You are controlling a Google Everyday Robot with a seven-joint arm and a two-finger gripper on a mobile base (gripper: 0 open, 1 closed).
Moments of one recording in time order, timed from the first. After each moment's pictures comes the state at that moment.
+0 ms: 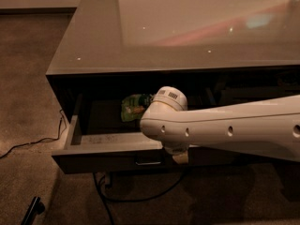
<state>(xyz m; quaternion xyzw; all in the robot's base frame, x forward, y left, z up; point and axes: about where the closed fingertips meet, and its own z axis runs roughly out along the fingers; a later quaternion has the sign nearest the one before) 0.496 -0.117 0.626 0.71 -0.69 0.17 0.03</state>
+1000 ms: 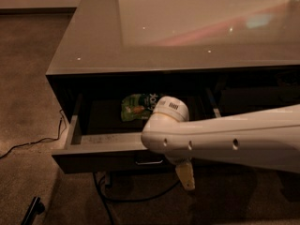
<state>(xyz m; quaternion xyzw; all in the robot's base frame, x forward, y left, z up) 0.470 -0.123 0.620 0.71 -0.68 0.18 0.05</state>
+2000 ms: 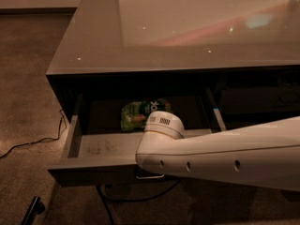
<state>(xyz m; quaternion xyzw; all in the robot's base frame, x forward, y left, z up) 0.436 -0.132 0.627 0.70 -0.68 0.22 0.06</state>
